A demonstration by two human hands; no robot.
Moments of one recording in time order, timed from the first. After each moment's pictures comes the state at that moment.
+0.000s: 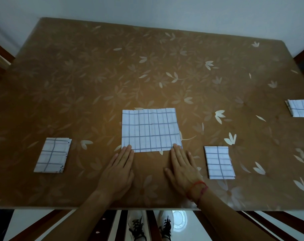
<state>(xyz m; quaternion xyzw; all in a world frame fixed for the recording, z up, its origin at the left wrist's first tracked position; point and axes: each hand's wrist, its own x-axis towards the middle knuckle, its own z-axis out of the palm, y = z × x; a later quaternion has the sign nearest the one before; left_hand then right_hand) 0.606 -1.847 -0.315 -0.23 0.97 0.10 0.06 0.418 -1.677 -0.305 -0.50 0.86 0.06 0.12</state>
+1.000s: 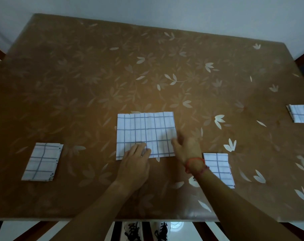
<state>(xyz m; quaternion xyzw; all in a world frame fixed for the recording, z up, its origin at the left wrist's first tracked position) 0.525 -1.837 -0.305 -0.25 0.95 0.16 -0.01 0.351 -1.741 -0.274 -0.24 0.91 -0.24 0.22</state>
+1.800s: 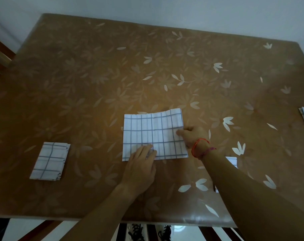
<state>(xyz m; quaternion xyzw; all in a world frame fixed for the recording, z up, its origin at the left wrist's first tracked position) 0.530 -1.836 -0.313 -0.25 0.94 0.21 -0.06 0.321 -1.779 -0.259 -0.07 0.87 -0.34 0.35</state>
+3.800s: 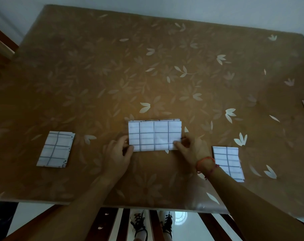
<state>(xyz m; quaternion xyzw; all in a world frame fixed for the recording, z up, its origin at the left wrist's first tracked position) 0.578 -1.874 -0.304 -0.43 0.84 0.30 -0.13 0.372 -1.720 -0.255 -0.21 0.90 -0.17 0.34</state>
